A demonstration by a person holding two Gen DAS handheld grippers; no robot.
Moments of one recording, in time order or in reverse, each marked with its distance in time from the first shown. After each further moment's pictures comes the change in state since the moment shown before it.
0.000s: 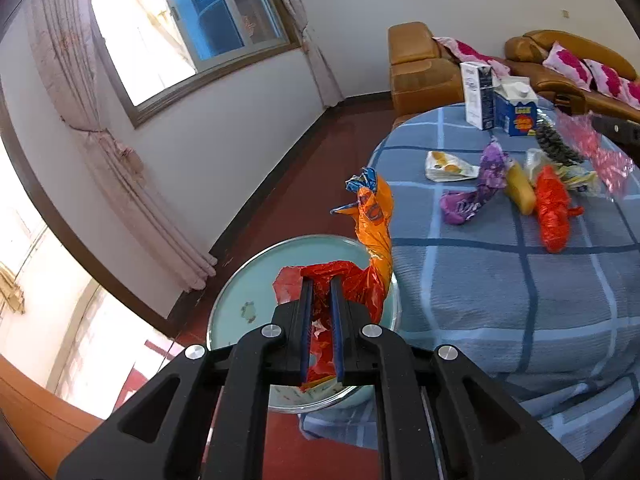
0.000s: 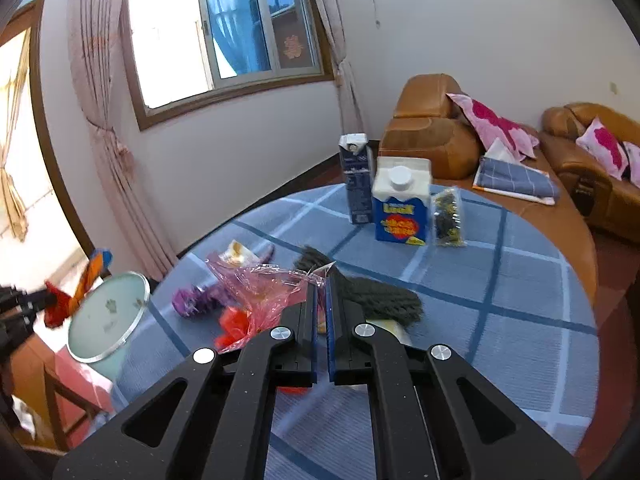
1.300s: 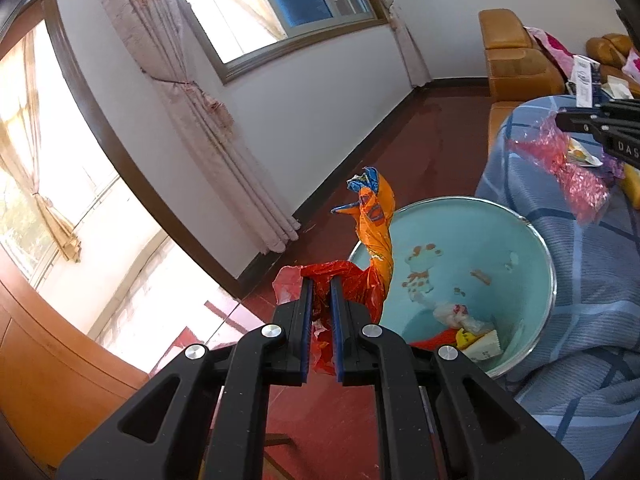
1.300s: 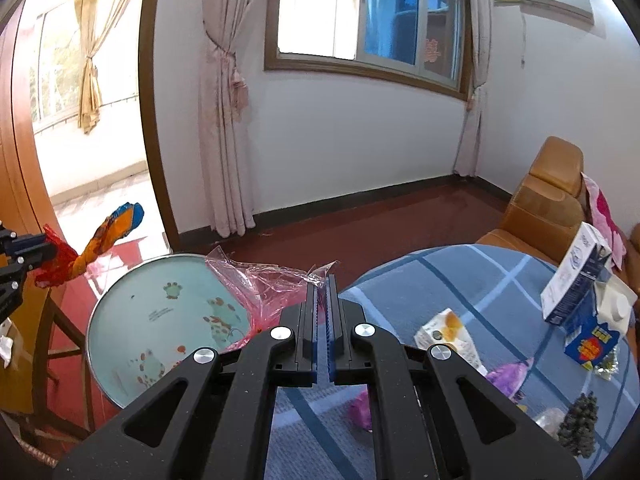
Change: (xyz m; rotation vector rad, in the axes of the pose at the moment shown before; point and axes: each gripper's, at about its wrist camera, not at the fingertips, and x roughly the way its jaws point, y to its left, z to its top) left arm 0.023 0.099 -0.035 -0.121 0.088 0.275; right arm 0.122 0.213 0.017 -0.405 0.047 0.234
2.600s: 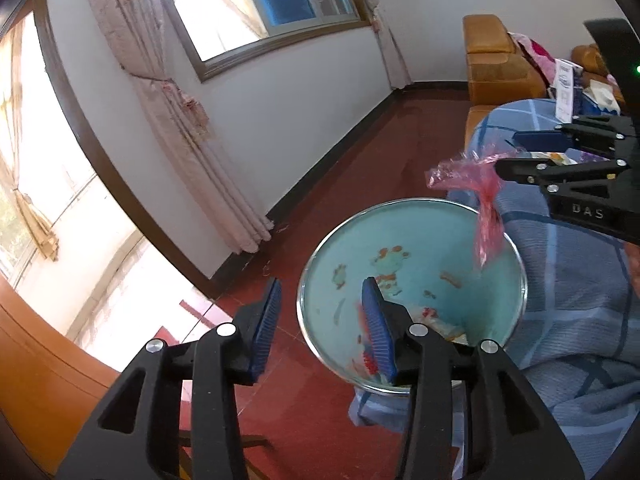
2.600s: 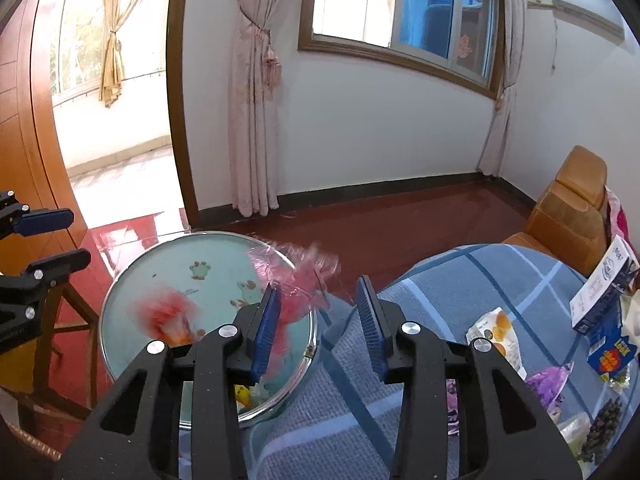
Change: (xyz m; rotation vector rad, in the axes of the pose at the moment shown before) left arm 0.001 -0.018 0.000 -0.002 -0.009 -0.102; right arm 0.019 0.039 -0.005 -0.073 0.054 0.058
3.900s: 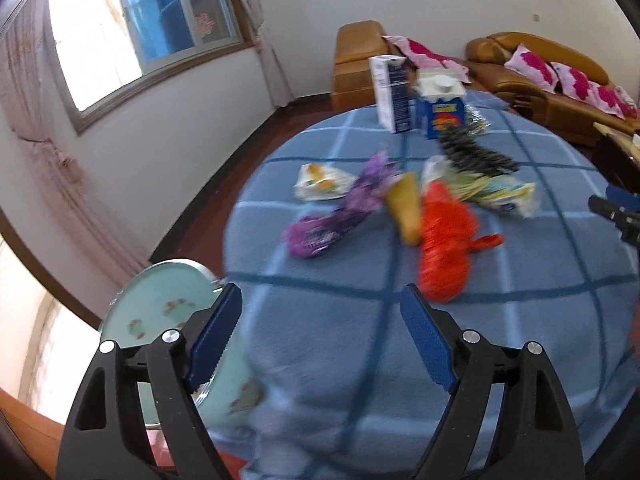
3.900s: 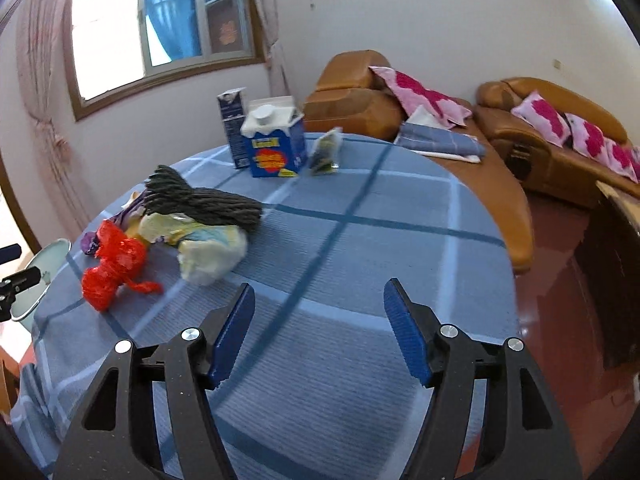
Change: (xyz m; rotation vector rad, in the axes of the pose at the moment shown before) left arm -0.052 -0.223 0.039 0.141 -0.065 -0.355; right arm -0.231 -0.215 -0.244 0.585 -0.009 -0.502
